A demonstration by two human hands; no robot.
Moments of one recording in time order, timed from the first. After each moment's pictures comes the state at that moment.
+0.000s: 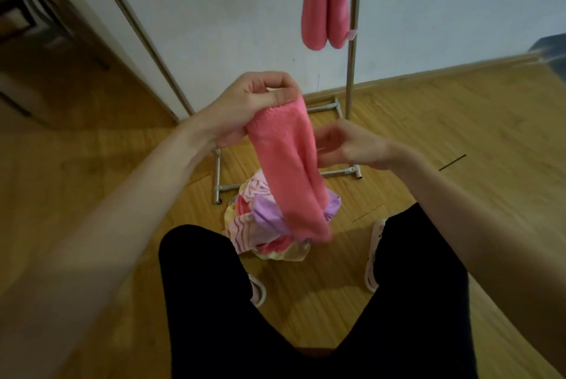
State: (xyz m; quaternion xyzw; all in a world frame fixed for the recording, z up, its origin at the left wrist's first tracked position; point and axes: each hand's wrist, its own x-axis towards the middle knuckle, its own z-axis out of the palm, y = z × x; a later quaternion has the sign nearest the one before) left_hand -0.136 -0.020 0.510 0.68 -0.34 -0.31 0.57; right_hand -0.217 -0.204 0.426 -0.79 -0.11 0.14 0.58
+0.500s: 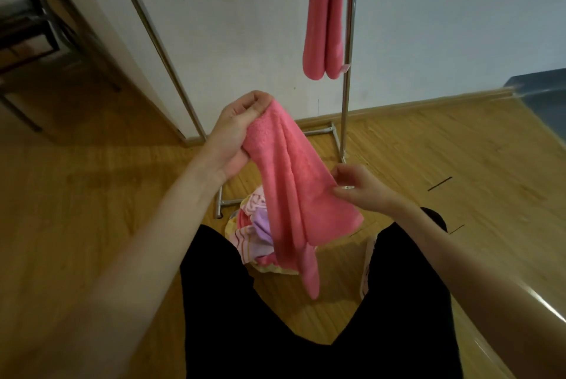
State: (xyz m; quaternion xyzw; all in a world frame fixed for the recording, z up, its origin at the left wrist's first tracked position) left_hand -0.186 0.015 0.530 0.59 -0.16 -0.22 0.76; right_hand -0.280 -0.192 0.394 -0.85 -0.02 0.00 0.52
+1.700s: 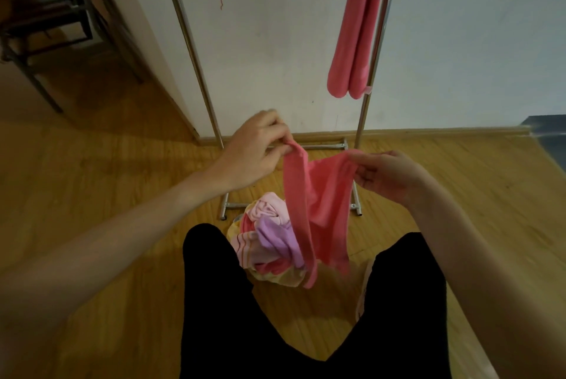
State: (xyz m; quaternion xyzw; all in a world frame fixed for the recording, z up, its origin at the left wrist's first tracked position) left_hand -0.173 0.048 0.521 0.83 -0.46 0.11 0.28; right_hand -0.254 -0.190 0.476 -0.51 0.24 0.06 0.82
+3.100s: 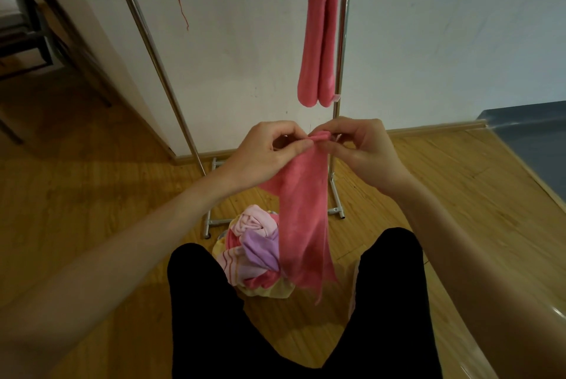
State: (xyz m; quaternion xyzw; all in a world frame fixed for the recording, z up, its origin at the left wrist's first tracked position) left_hand -0.194 0.001 0.546 0.77 -0.43 -0.07 0.47; right_hand -0.274 -0.171 0.530 -0.83 -0.07 -0.22 0.51
